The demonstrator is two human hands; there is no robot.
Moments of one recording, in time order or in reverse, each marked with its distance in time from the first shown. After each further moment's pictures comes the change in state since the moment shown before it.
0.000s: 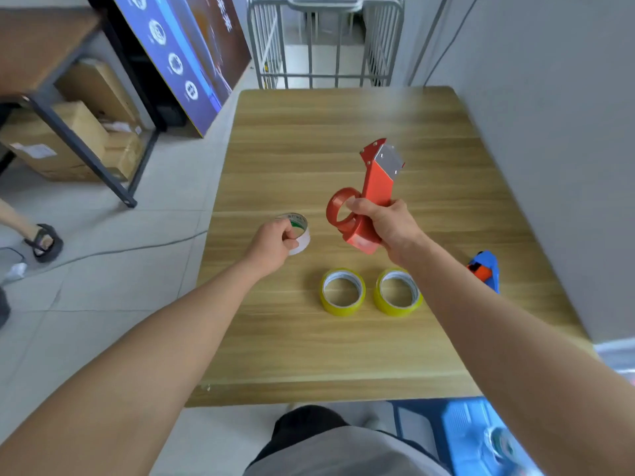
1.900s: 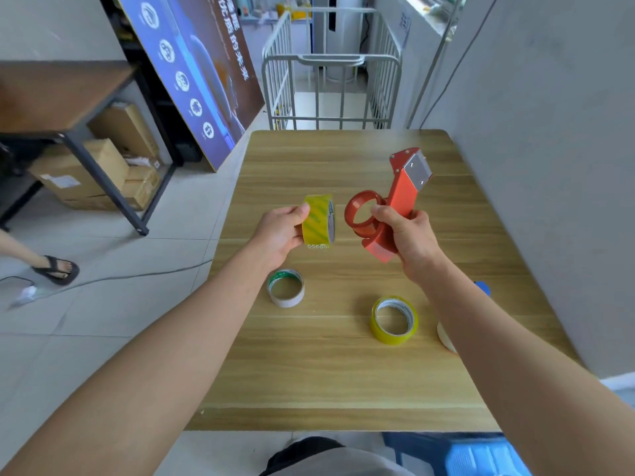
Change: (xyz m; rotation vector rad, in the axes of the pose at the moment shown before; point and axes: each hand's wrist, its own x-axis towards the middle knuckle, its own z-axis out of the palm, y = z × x) left_hand -0.004 0.092 -0.043 -0.984 0.003 -0.261; right_hand -0.025 -0.030 -0.031 0.102 0.038 -0.144
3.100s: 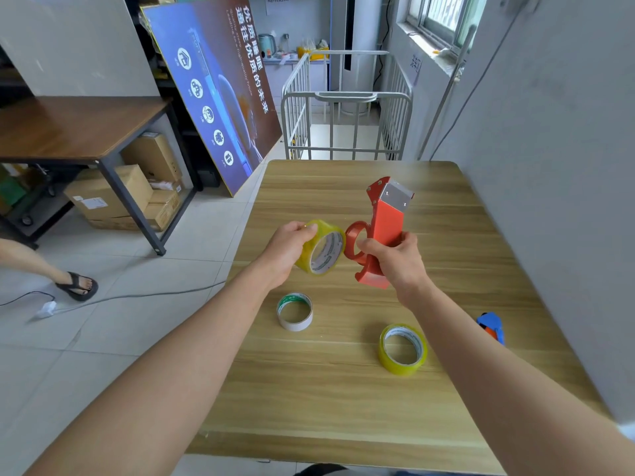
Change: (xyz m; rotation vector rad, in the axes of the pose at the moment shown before) left_hand -0.016 0.019 -0.002 0.320 0.028 0.119; right_hand 0.003 0.006 0.018 -0.146 0.000 -0.114
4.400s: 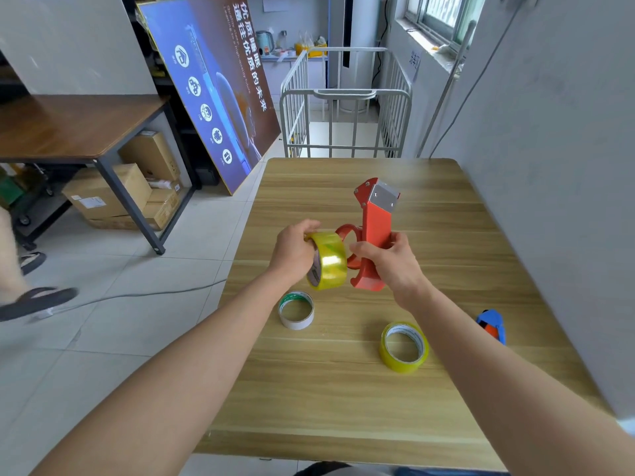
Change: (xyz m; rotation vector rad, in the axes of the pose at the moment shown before) left_hand 0.007 -0.013 0.011 0.458 0.169 0.244; right_hand -0.008 0.000 0.007 0.024 -0.118 0.041
